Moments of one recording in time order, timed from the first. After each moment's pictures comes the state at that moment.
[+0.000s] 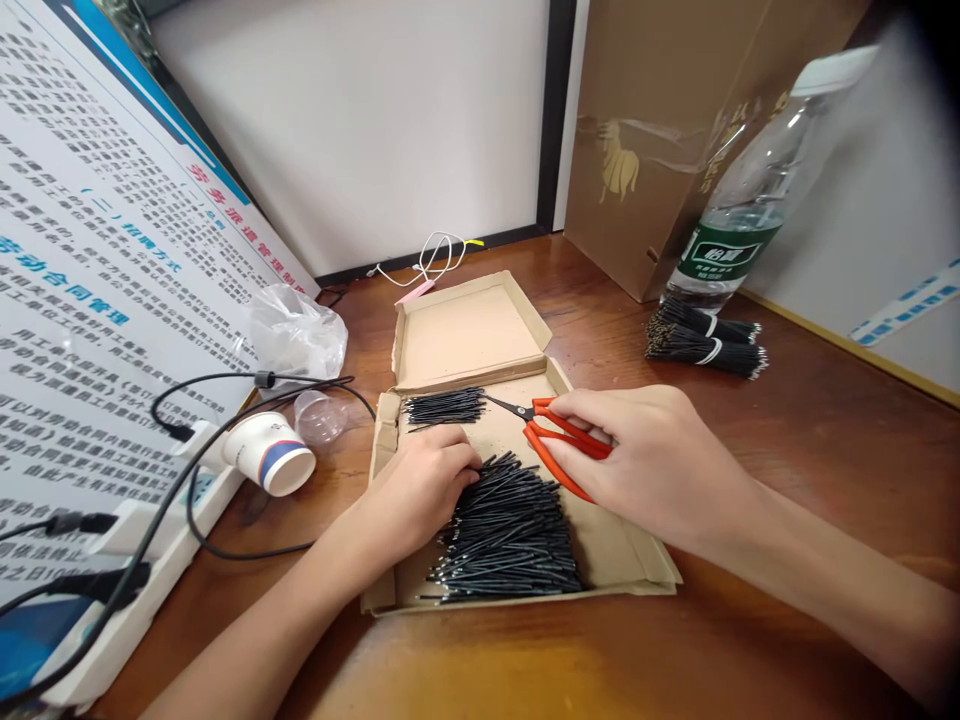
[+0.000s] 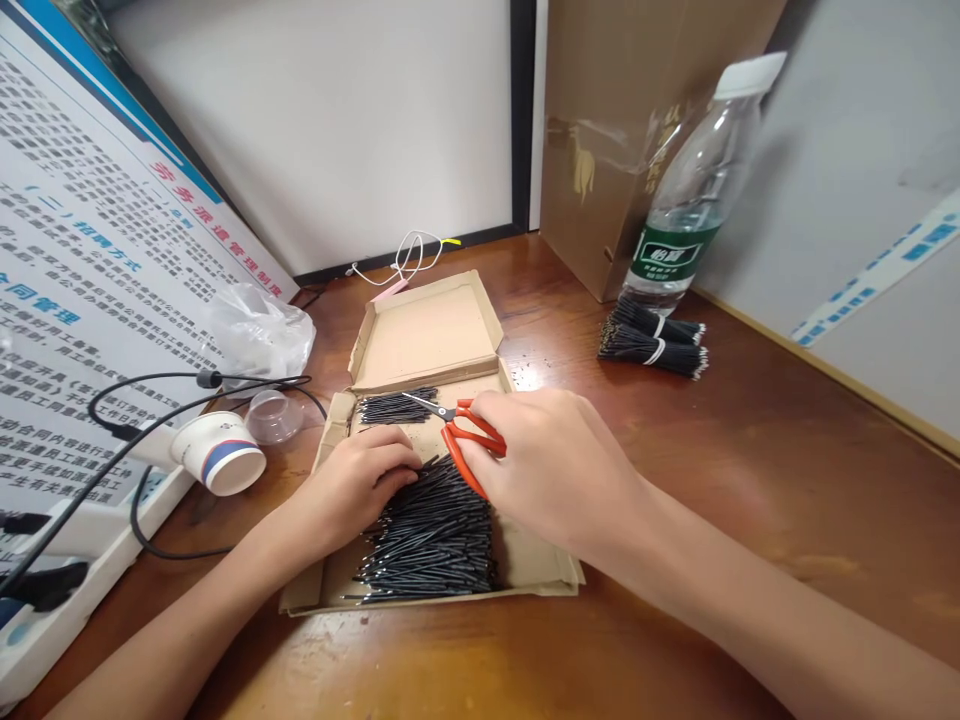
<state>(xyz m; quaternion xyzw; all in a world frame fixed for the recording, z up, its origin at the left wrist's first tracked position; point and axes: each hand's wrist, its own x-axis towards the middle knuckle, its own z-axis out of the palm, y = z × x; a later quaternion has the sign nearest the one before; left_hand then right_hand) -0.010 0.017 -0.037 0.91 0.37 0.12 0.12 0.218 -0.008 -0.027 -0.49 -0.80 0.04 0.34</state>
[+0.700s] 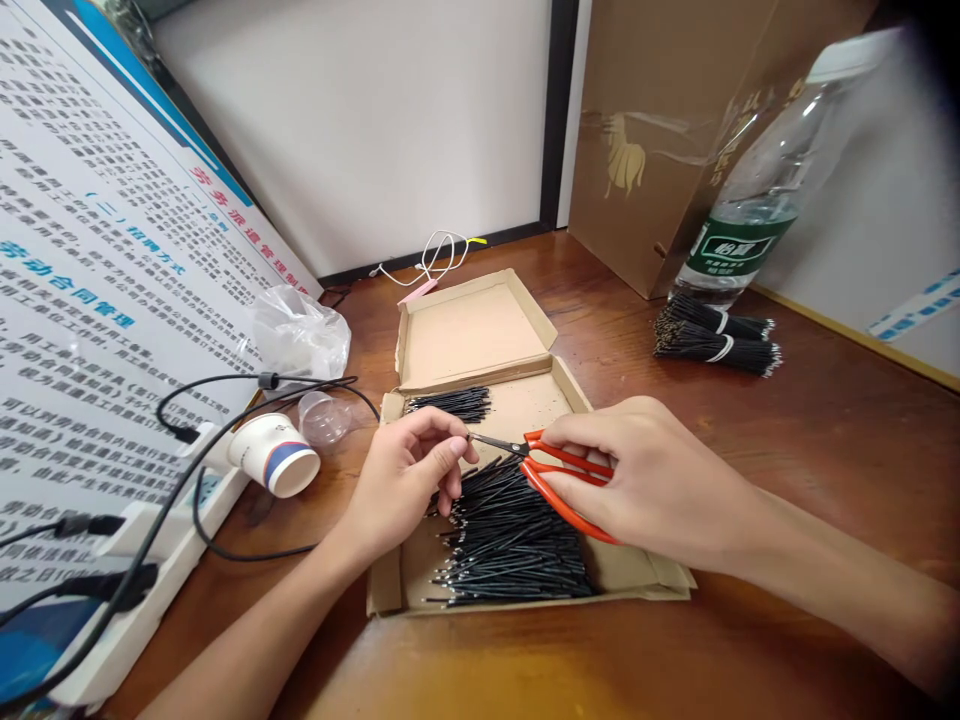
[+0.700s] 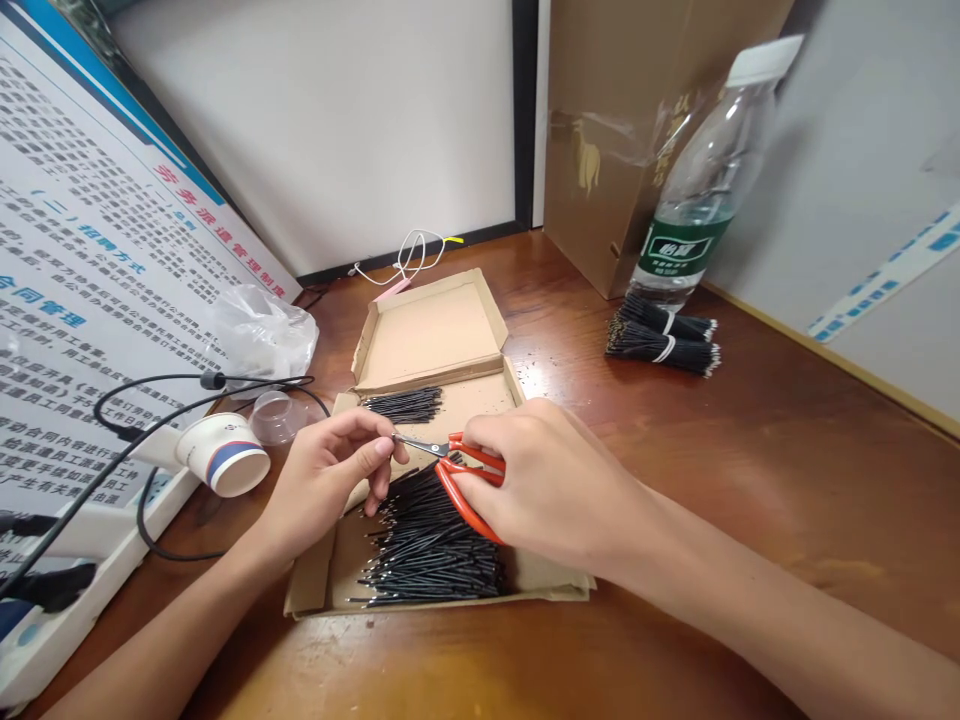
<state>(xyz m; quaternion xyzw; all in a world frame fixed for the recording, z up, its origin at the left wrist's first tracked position) -0.004 0.002 -0.014 0.63 0.47 0.35 0.50 0.214 -0.013 -0.022 -0.46 -0.82 0.15 0.30</state>
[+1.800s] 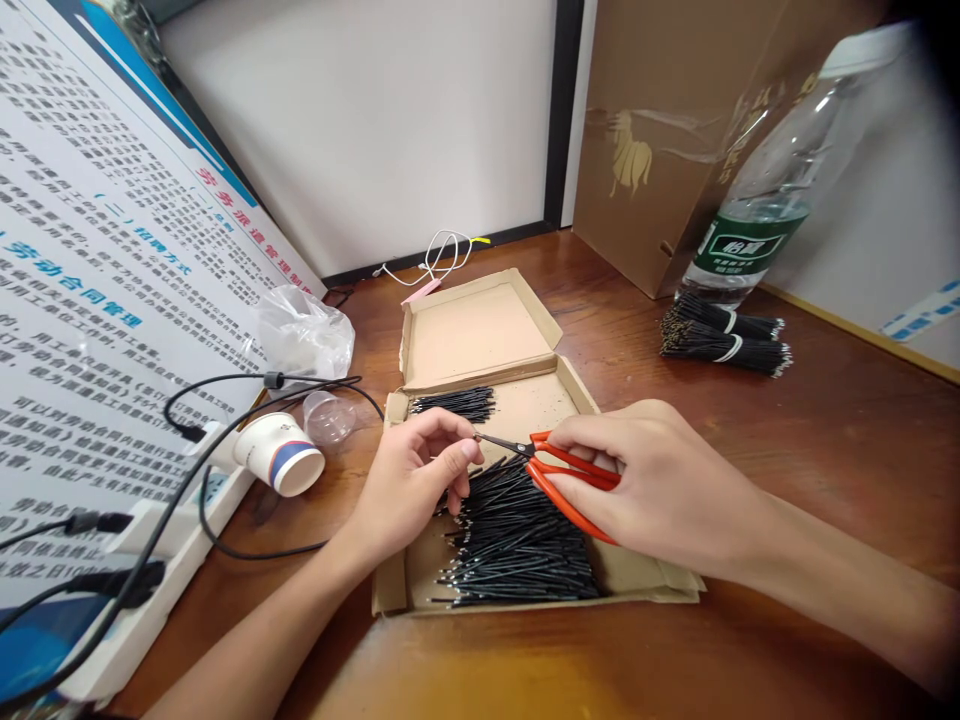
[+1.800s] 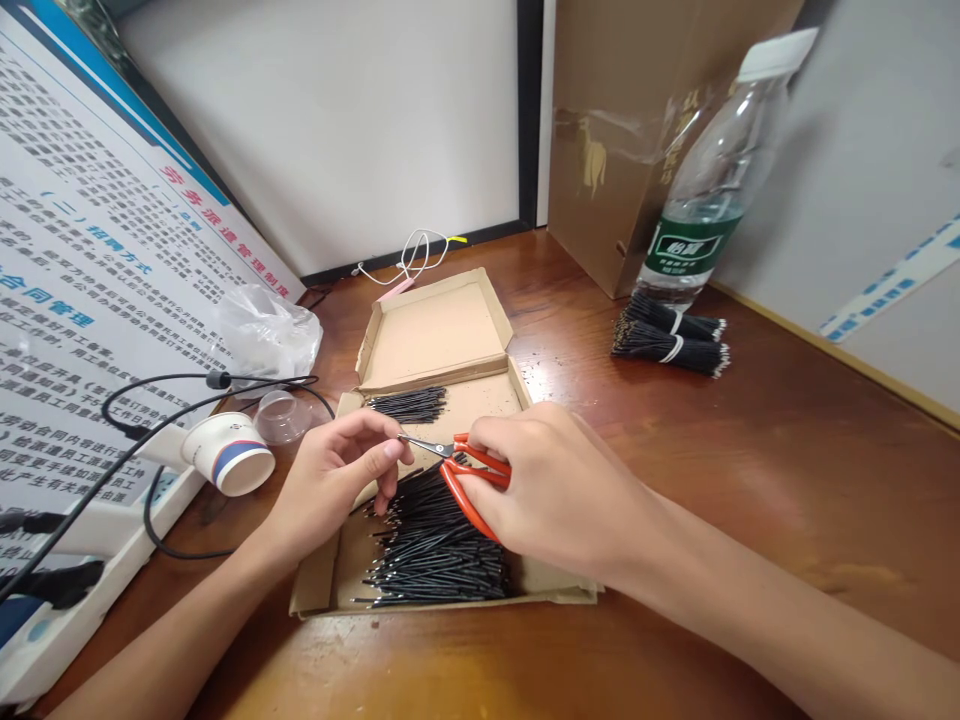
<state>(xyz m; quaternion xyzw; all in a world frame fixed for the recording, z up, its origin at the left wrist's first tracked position) -0.003 0.001 -0.018 0.62 0.48 0.35 0.51 0.213 -0.016 -0.026 -0.46 -0.82 0.15 0.31</state>
